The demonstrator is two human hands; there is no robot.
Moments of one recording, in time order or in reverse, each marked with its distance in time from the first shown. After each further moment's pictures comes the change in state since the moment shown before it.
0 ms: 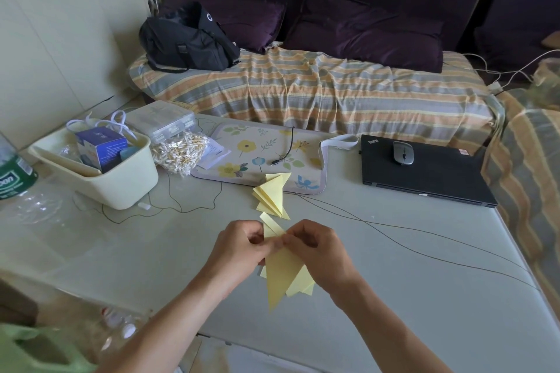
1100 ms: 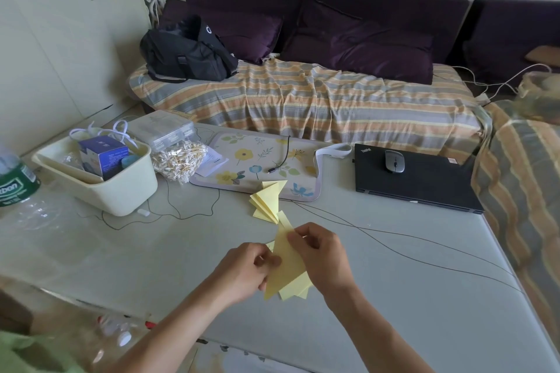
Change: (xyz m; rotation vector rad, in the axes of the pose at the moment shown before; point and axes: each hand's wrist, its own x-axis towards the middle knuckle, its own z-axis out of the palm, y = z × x) left_hand -0.009 -0.007 0.009 0.312 -0.139 0.011; right_hand -0.003 0.001 -0.003 0.036 0.171 0.014
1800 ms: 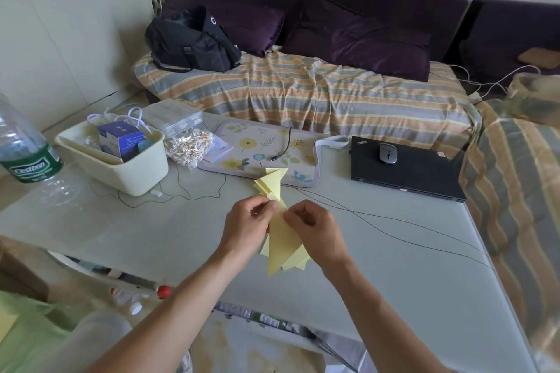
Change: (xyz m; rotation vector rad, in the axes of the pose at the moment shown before) left_hand -0.024 0.028 -0.014 -0.513 0.326 0.061; right_hand -0.025 -0.024 -0.003 -0.046 -0.046 -0.106
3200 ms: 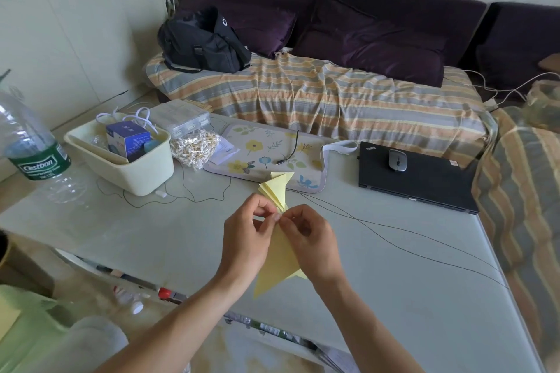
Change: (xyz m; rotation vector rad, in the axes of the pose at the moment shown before) left_hand -0.013 -0.001 0.007 0.227 0.241 0.300; right_hand -0.007 -0.009 0.014 0.059 0.041 -0.135
